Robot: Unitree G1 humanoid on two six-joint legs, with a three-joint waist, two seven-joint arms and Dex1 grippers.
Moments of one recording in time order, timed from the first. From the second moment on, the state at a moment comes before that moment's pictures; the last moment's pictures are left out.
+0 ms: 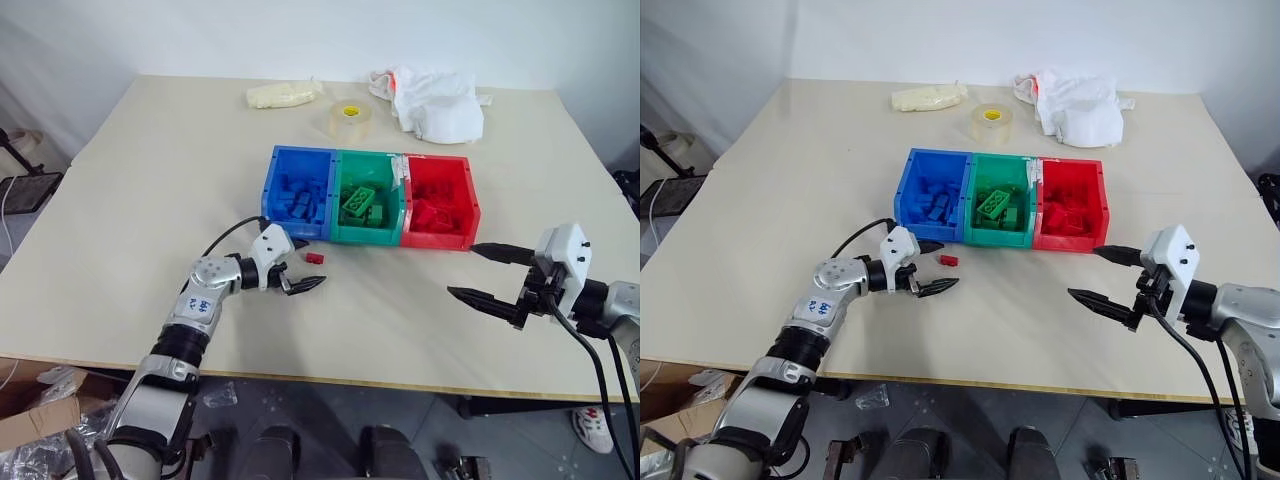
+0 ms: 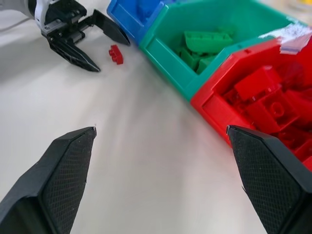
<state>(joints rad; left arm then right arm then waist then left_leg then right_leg) -0.69 0.35 -0.15 0.59 -0.08 -0.07 -0.88 -0.10 -0.85 -0.33 -0.26 0.54 0.42 1.04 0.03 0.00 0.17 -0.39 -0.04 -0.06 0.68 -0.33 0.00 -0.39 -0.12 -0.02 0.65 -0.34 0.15</state>
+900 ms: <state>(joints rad) -0.85 0.19 -0.17 0.39 -0.09 0.23 -0.86 0.17 -0.82 -0.52 -0.45 0.59 0.44 0.90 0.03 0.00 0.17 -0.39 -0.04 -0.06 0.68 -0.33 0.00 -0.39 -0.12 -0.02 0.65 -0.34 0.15</state>
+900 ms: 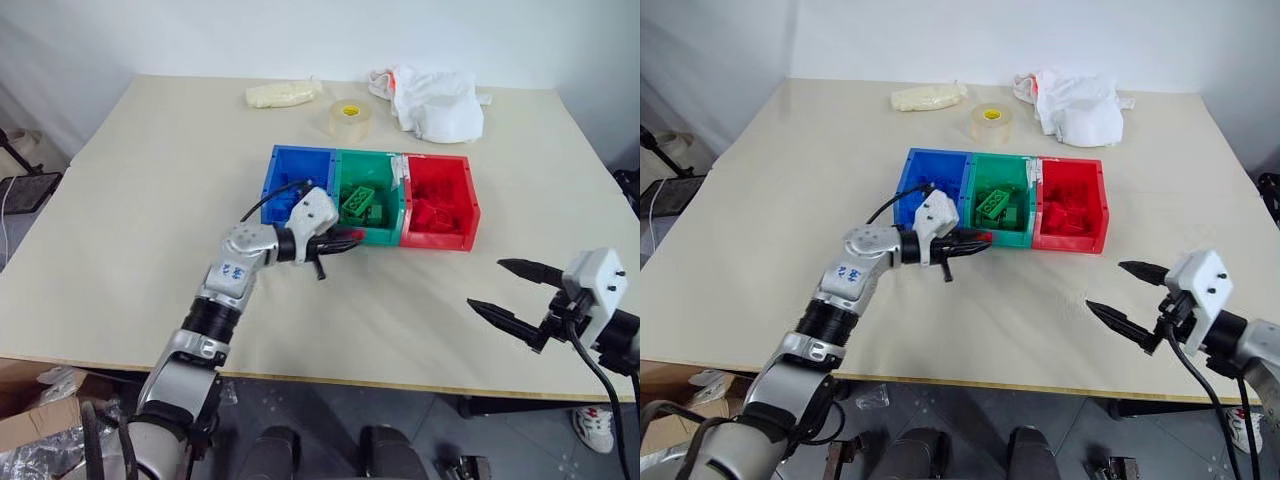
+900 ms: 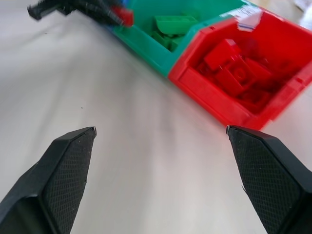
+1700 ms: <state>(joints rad) -1.47 -0.13 0.02 1.28 -0.05 -0.09 -0.40 0.34 -0.69 -0.58 -0.63 0.62 0.43 0.77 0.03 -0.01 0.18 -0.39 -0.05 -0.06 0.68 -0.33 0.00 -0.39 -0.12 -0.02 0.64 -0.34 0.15</state>
